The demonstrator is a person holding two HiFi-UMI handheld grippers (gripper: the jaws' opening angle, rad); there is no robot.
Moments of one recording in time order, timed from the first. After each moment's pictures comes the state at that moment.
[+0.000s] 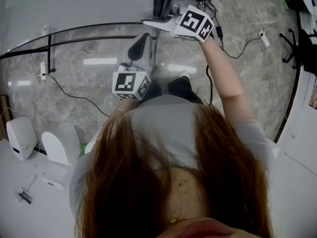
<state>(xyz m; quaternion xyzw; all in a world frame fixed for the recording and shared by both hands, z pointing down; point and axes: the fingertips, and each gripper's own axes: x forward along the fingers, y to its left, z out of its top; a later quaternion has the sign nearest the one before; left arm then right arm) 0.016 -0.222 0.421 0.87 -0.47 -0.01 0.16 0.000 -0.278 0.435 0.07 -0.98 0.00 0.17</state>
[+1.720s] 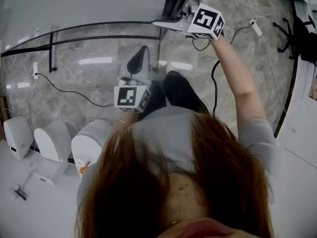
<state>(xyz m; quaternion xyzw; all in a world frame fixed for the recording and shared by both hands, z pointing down) 0.145 -0.107 0.436 0.86 -0.48 0.01 0.16 0.171 -0.192 0.437 0.04 -0.99 0.02 0.16</state>
